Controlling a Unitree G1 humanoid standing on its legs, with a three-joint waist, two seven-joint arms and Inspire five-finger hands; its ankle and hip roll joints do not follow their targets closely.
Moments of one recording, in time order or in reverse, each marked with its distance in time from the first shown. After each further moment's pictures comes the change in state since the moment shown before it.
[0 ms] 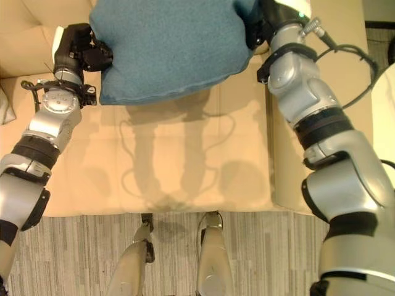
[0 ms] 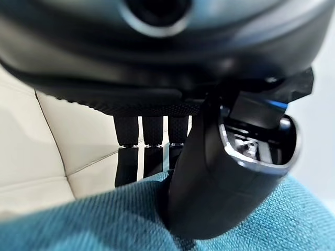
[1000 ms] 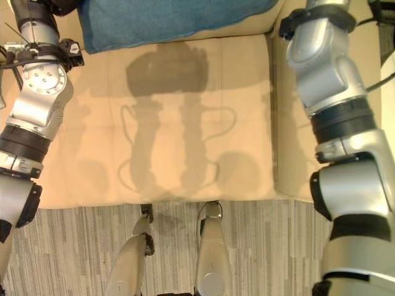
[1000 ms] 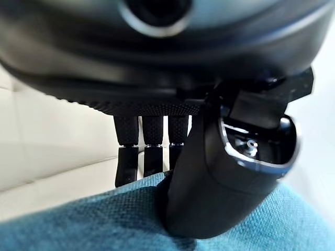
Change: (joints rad) left arm -0.083 0.035 0.019 -0.133 0.093 -0.086 0.242; right arm 0.004 0.003 -0.233 -0.074 -0.009 -0.029 -0.236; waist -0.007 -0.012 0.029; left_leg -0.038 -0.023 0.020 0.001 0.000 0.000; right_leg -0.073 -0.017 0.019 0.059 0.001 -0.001
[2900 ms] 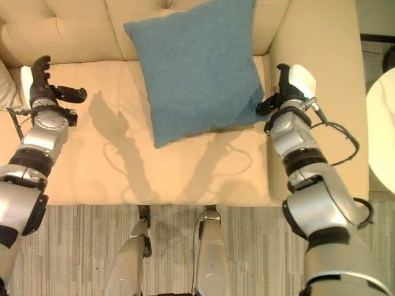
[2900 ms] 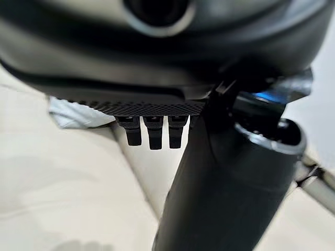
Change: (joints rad) left arm 0.121 -0.083 0.136 0.365 0.091 0.254 -0.048; right arm 0.173 0.133 0.105 0.413 0.120 0.140 0.242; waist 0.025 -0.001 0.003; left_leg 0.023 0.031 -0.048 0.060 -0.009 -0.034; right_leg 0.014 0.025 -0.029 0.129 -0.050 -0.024
